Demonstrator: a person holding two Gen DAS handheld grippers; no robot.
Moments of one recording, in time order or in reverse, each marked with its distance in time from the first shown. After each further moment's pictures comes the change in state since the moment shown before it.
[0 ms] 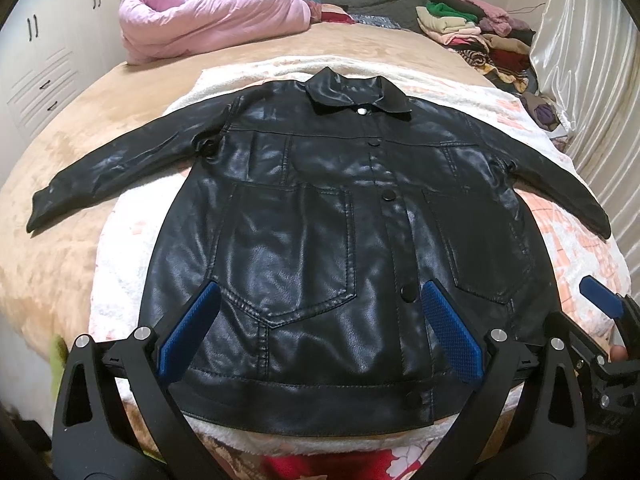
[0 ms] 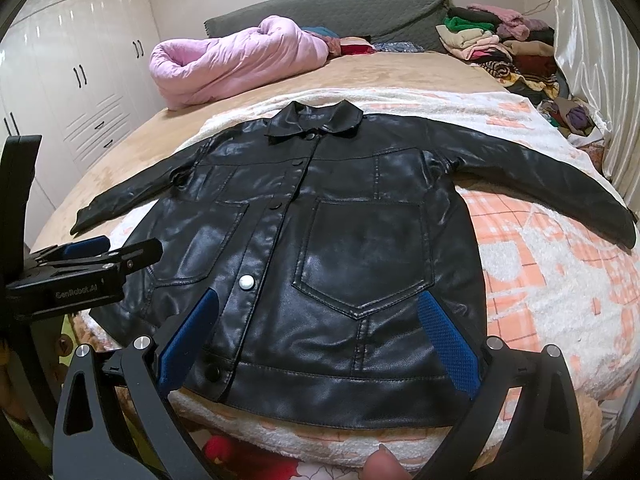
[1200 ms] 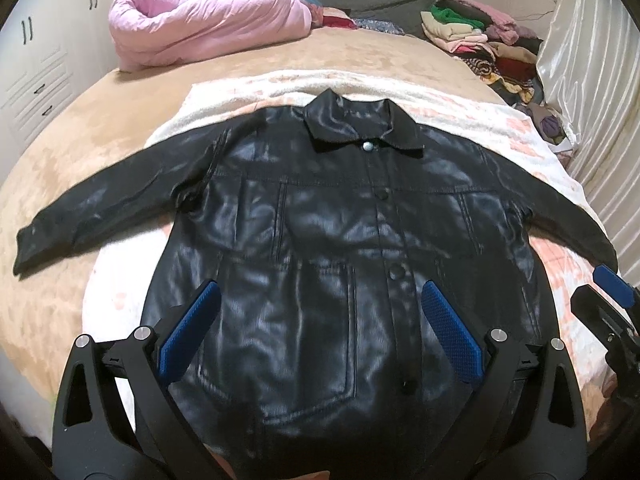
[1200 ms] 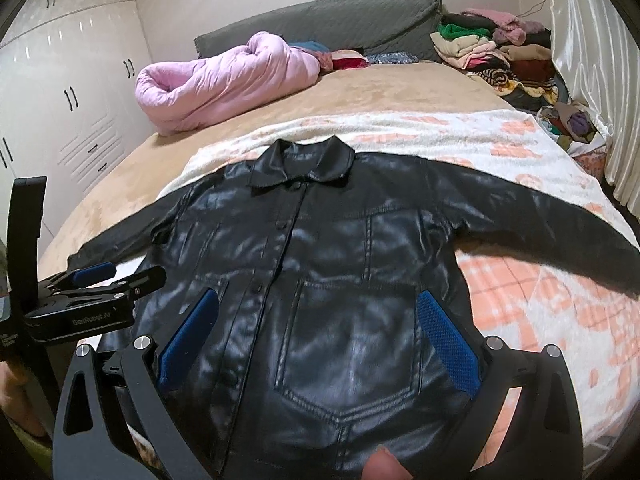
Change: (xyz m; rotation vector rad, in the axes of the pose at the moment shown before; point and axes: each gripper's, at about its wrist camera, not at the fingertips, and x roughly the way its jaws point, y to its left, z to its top) left arm 0.039 -0.001 0.078 -0.007 -0.004 -0.008; right arm 0.033 -0.022 0.085 0.036 -0.046 0.002
